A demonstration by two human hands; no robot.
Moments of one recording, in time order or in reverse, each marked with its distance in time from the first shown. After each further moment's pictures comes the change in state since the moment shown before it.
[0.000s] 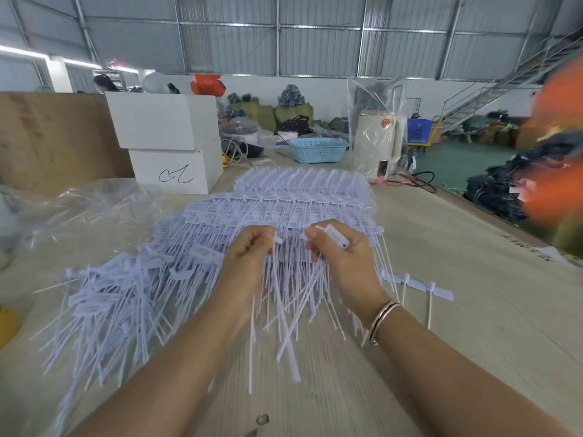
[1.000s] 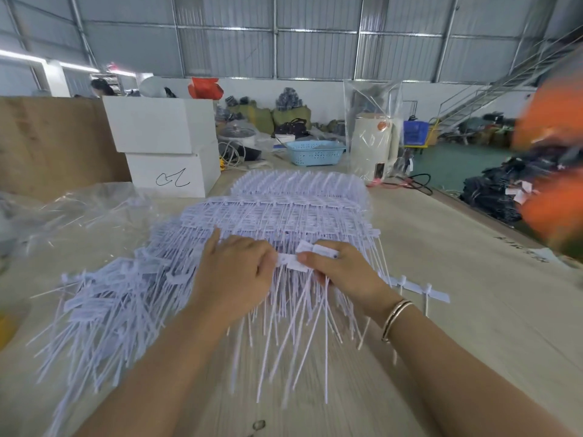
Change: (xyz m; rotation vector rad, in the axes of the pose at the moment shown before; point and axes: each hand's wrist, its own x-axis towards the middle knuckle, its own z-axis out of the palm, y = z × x) left_hand 0.004 0.012 -0.023 1.354 -0.140 0.475; right_hand 0.004 -0.003 -0.016 -0.205 -0.178 0.320
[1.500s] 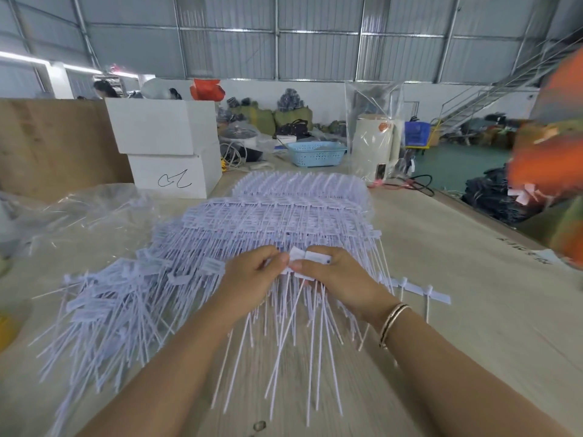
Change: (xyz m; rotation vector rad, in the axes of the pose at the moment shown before) left_hand 0.002 0.010 0.015 -0.823 -0.126 -0.201; right_hand -0.003 0.001 0.006 0.054 -0.131 -0.023
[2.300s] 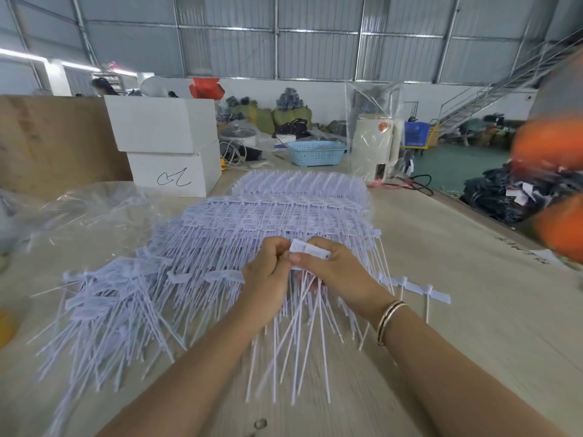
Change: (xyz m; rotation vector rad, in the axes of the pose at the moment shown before) left_hand 0.006 -0.005 0.033 -0.103 0.112 0.004; right_hand 0.007 0.004 0.000 -0.021 0.050 -0.030
